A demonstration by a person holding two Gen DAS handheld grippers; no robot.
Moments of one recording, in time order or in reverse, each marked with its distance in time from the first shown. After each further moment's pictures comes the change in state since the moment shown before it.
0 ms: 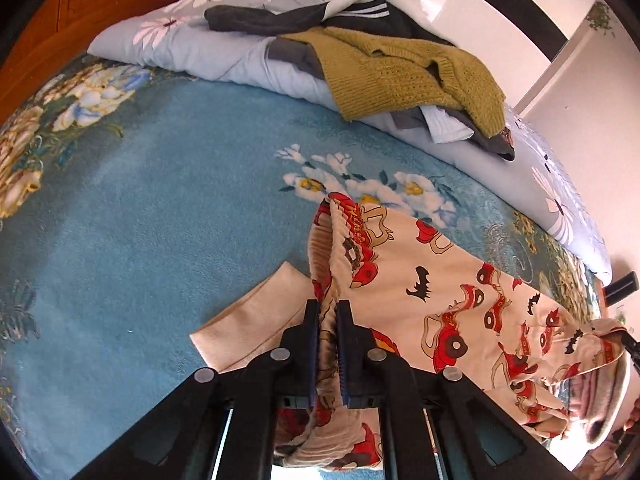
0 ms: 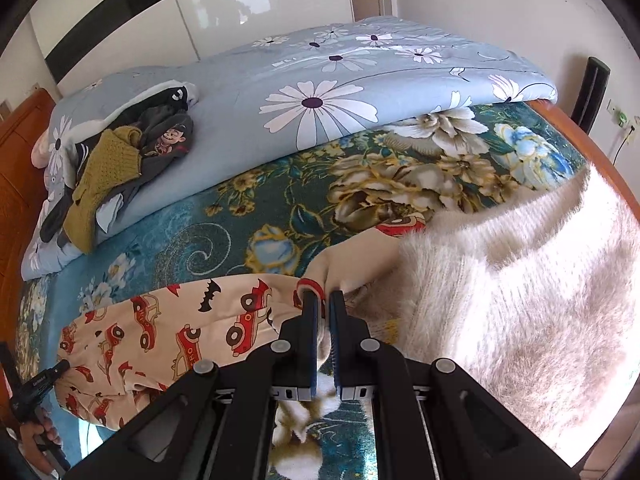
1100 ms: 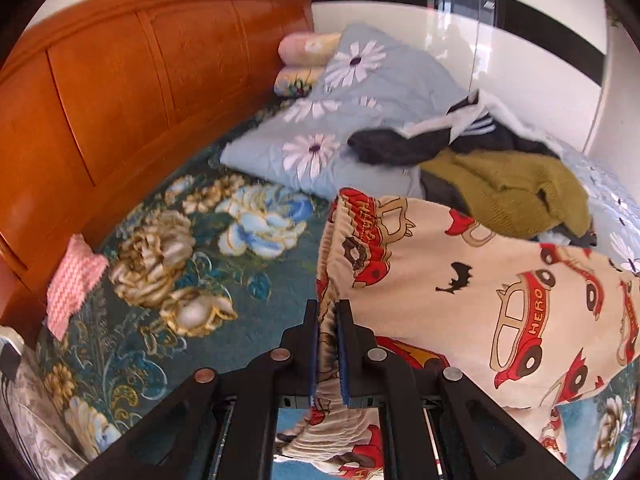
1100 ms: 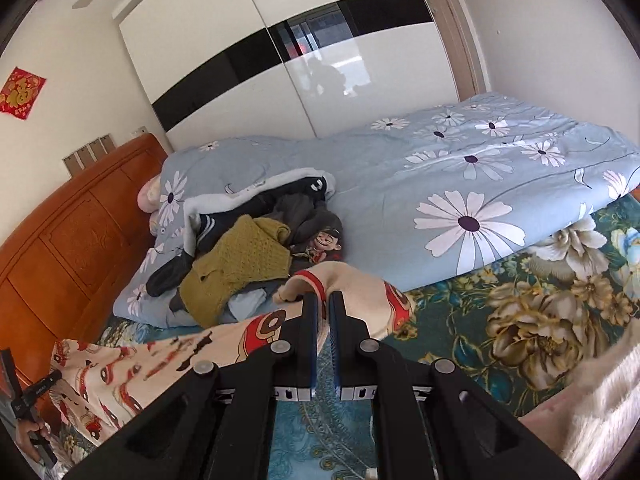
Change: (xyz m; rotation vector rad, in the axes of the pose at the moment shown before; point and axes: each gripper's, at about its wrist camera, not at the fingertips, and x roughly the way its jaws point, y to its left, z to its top) left arm -0.074 0.118 0.083 -0.011 -0.154 0.381; right arm 0.005 0.116 0.064 -0.097 -0.188 0.335
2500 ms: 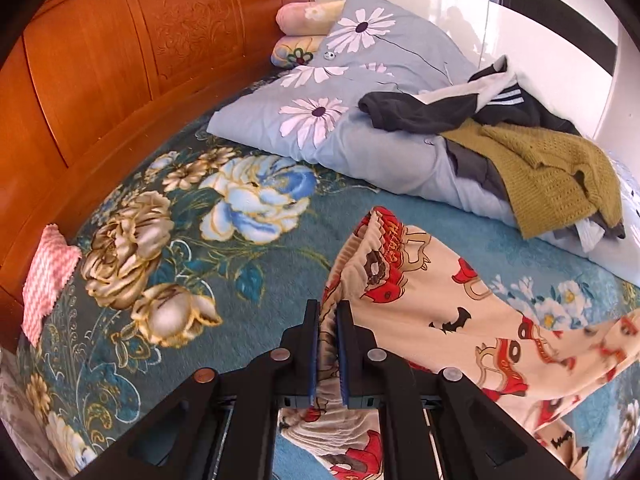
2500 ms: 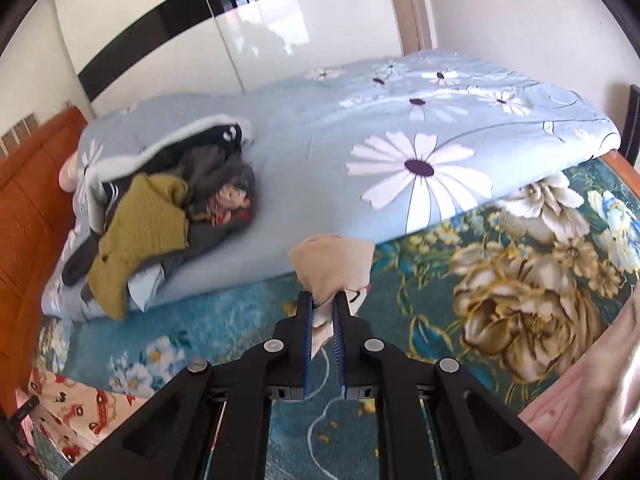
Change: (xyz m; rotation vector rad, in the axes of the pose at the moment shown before) left arm 0.065 0.015 0.018 0.000 0.020 -0.006; right arm 0.074 -0.038 0.010 0.054 0.038 -0.217
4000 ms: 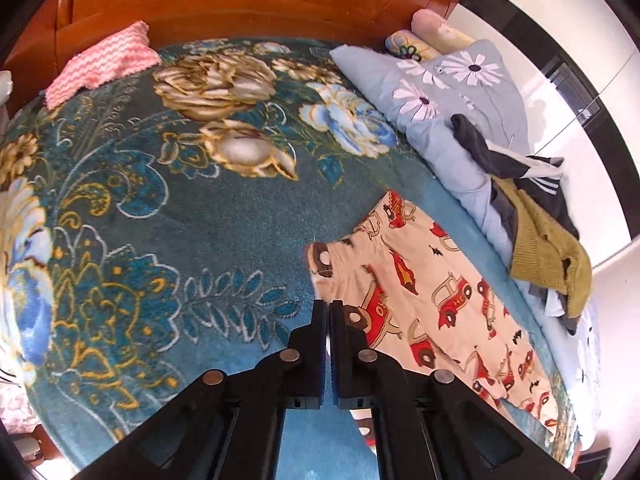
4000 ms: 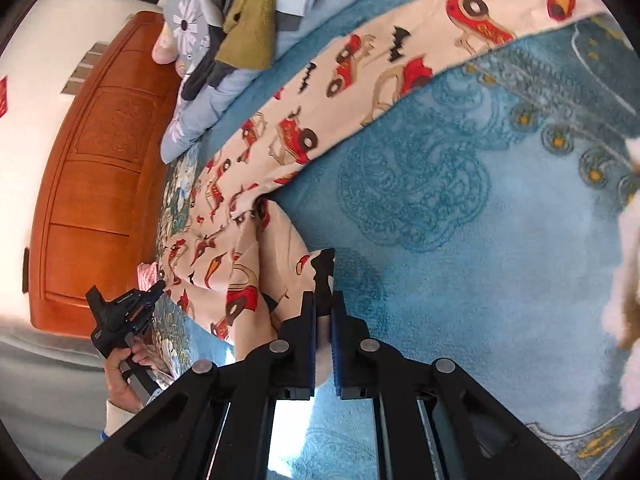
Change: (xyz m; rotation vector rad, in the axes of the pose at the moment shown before) left arm -0.073 0.098 -0.141 -0.539 0.005 -0.167; right arm -0.010 0.117 -0.232 0.062 0.609 0.567
